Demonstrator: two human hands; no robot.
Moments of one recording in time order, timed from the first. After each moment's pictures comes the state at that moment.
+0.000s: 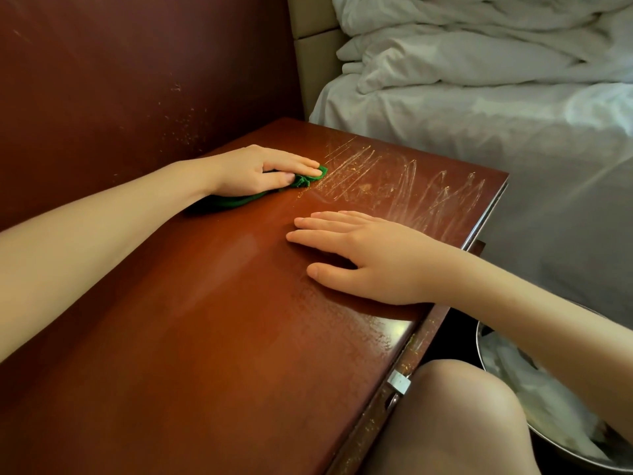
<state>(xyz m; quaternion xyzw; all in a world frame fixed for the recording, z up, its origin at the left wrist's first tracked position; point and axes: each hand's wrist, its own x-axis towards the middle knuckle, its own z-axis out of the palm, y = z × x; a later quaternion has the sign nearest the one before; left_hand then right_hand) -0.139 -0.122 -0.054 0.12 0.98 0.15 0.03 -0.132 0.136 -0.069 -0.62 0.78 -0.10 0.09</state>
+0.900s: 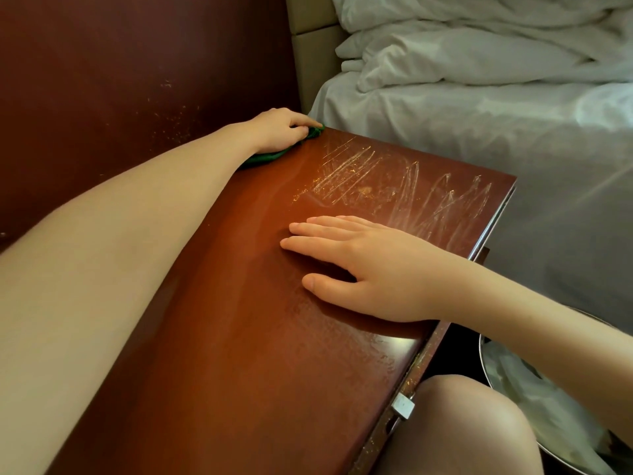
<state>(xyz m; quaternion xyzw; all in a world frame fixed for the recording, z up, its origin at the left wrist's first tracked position) -0.238 -0.129 -0.053 -0.08 0.99 0.10 -0.04 -0.132 0.136 -0.069 -0.62 0.78 -0.11 0.08</state>
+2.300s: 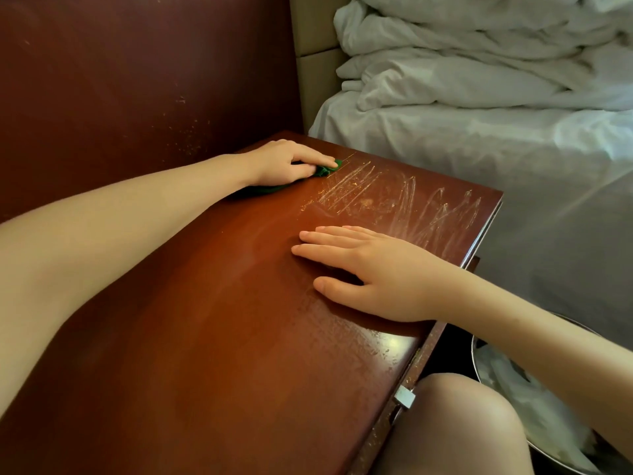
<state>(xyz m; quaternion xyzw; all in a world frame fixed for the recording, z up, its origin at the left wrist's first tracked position) -0.193 -0.119 -0.055 0.08 0.99 0.14 -0.02 -0.128 0.137 -0.069 -0.61 0.79 -0.10 0.08</state>
